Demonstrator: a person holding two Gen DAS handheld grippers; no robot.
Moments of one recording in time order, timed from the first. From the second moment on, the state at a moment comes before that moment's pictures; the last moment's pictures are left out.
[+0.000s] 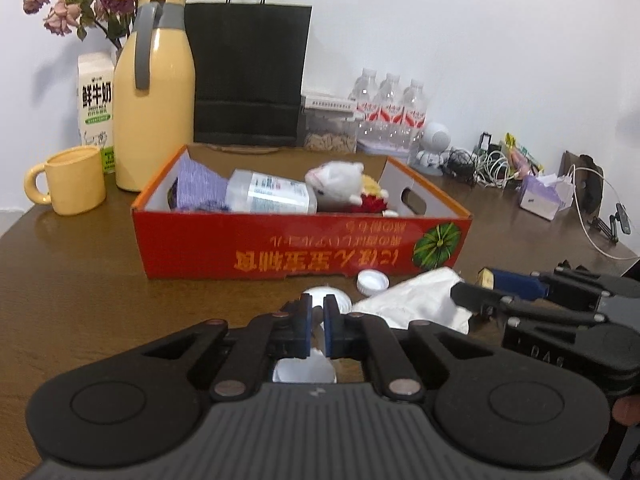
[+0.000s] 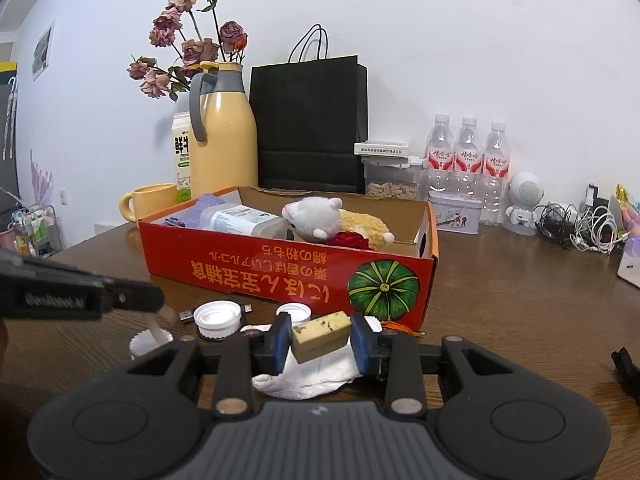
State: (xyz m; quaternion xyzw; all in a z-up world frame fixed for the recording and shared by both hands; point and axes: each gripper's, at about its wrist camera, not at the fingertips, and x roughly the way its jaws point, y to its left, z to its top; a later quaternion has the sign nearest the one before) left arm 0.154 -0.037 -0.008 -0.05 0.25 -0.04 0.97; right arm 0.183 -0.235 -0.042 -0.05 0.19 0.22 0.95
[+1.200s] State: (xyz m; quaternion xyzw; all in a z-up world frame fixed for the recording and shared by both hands) left arm 0.338 0.000 0.029 -0.06 0.22 -0.04 0.97; right arm 0.345 -0.196 -0.010 -0.09 0.19 0.23 0.95
